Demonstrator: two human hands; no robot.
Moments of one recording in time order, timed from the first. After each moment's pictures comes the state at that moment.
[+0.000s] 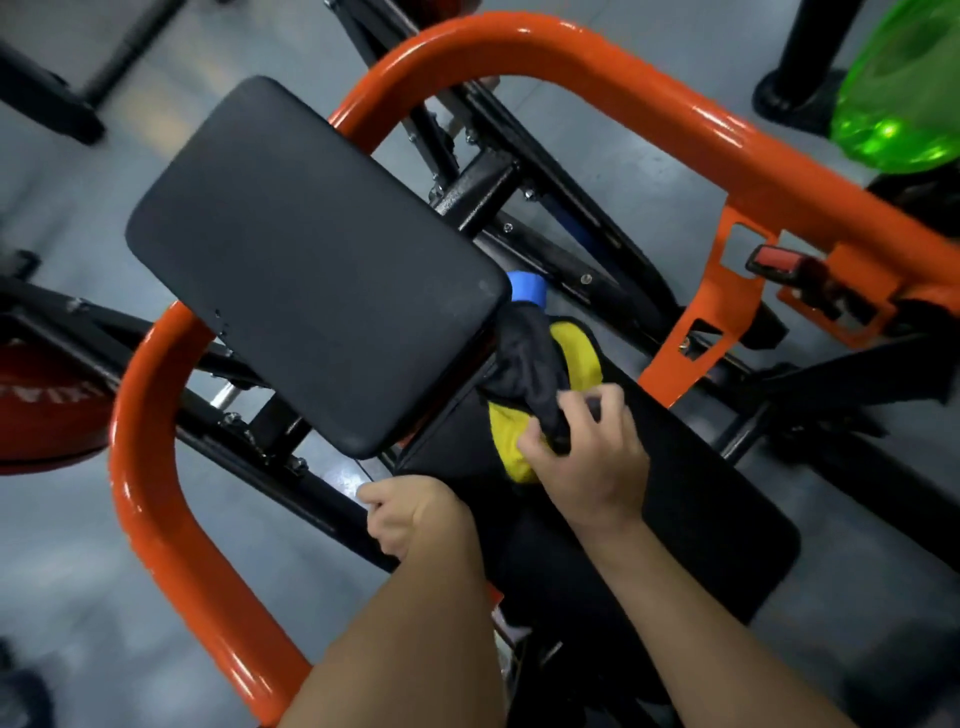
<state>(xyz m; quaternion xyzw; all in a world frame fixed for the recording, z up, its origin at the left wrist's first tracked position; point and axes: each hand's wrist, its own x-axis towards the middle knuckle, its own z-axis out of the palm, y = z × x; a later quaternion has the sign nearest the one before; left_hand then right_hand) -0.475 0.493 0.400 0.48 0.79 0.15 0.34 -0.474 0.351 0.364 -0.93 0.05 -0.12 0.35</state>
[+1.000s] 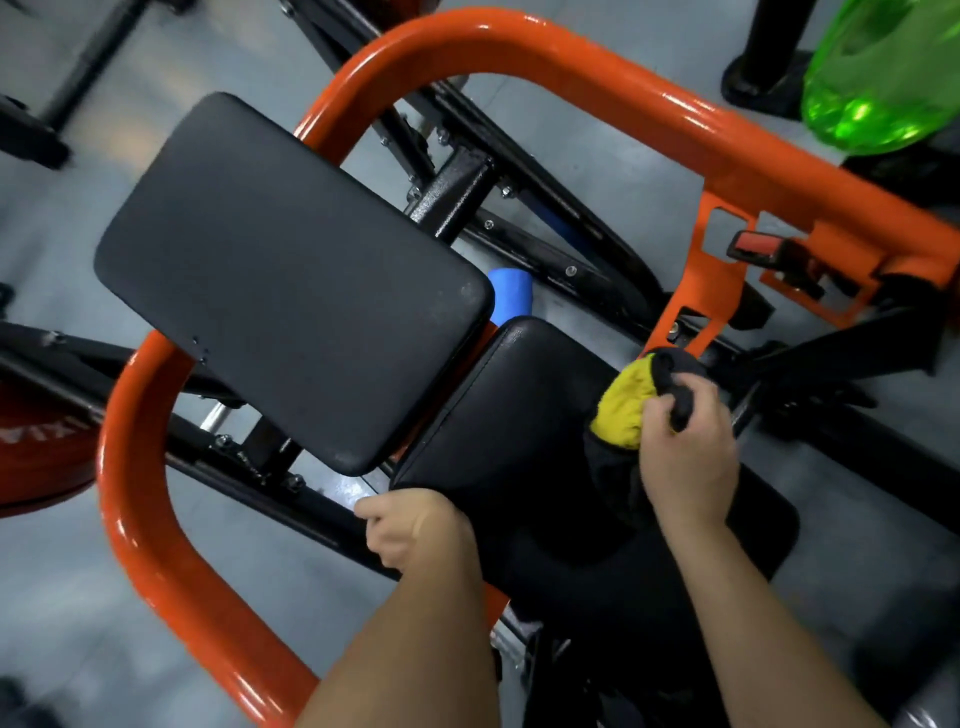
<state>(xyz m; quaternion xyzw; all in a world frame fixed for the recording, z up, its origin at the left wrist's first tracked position) -0.473 0.493 0.398 0.47 0.79 0.15 0.36 -0.468 0.284 0.360 -0.81 0.35 -0.02 0.46</state>
